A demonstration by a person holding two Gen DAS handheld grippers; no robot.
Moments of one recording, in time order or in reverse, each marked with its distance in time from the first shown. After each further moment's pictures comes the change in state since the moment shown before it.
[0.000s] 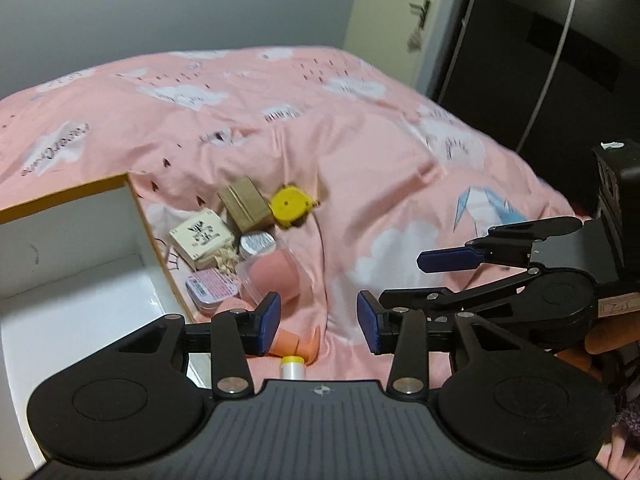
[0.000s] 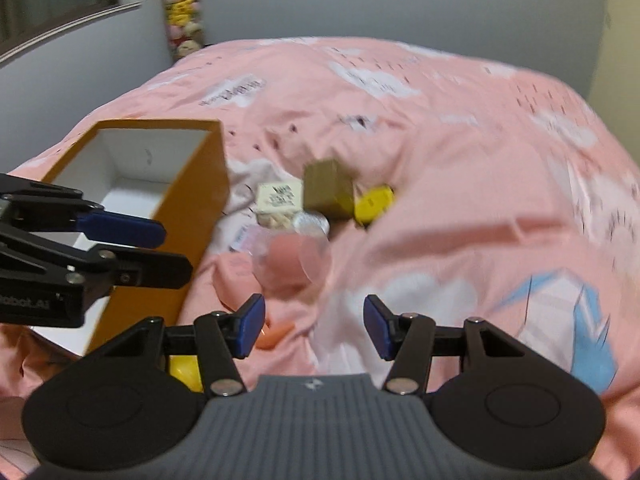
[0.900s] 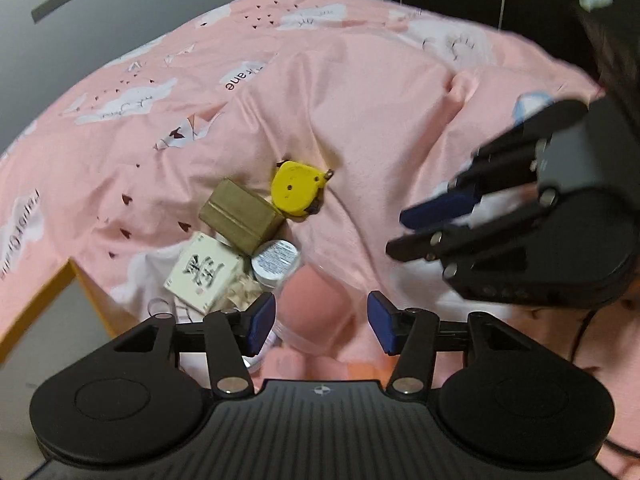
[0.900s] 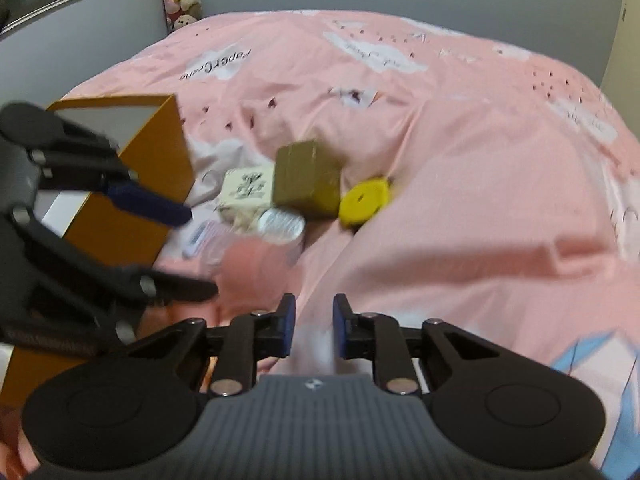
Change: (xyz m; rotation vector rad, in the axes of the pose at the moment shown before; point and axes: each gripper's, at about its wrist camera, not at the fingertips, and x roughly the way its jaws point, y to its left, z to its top) left arm 0.097 -0.003 0.039 0.374 0.206 0.101; right arm 0.071 -0.022 0.029 -0.051 0.060 0.004
